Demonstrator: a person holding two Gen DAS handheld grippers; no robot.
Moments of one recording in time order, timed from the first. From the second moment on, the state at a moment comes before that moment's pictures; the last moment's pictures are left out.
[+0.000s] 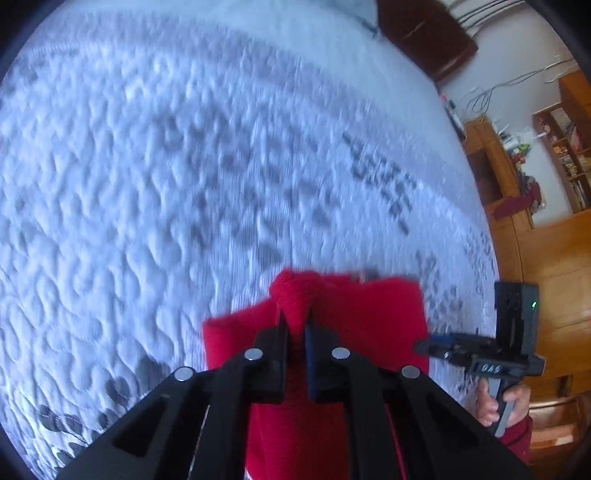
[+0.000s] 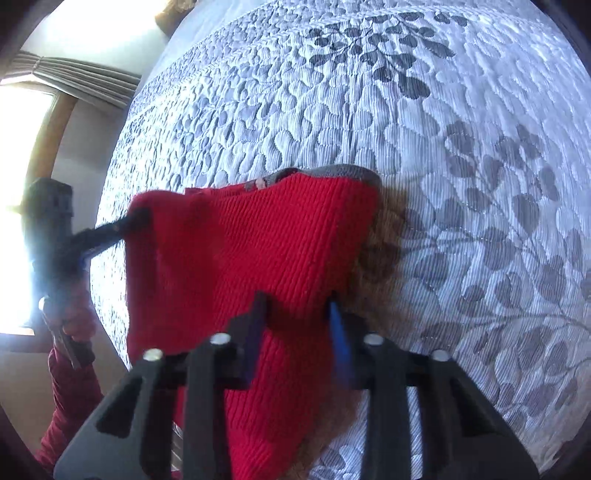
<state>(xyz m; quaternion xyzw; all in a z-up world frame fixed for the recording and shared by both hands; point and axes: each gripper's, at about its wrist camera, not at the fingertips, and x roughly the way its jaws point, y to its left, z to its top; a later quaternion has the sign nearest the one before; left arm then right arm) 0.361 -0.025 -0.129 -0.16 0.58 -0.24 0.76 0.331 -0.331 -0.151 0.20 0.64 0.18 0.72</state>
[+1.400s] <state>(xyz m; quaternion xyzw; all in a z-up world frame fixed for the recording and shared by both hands) 0.170 -0.017 -0.176 -0.11 0.69 -0.20 0.69 0.151 -0.300 -0.155 0.20 0.69 0.20 0.67</state>
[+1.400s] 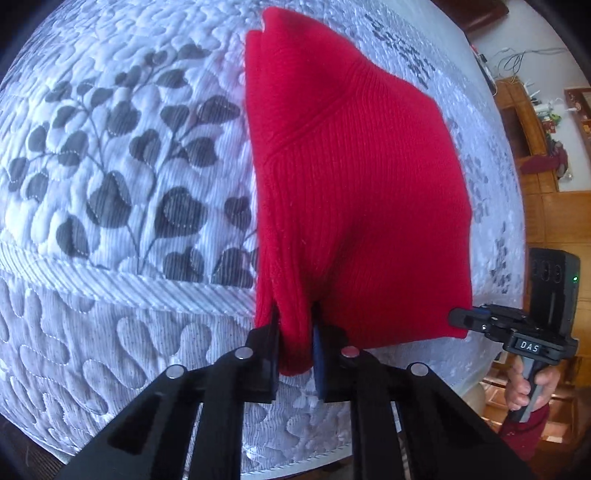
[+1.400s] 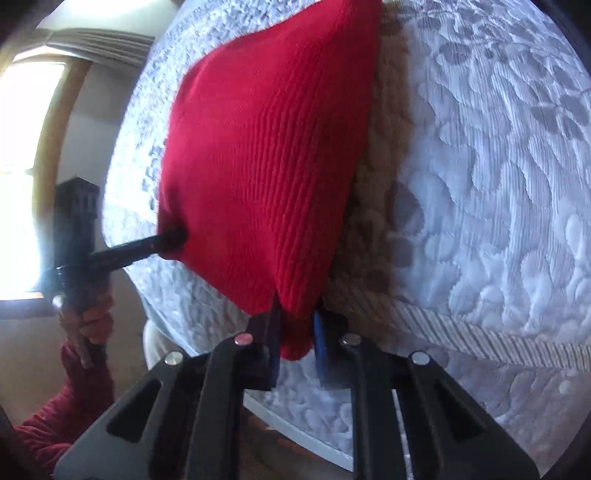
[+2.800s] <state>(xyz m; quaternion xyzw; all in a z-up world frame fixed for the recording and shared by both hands) 0.314 -0.044 -0.205 -0.24 0.64 -0.31 0.66 0.296 -0.331 -0.196 0.33 0.63 0.23 0.66</state>
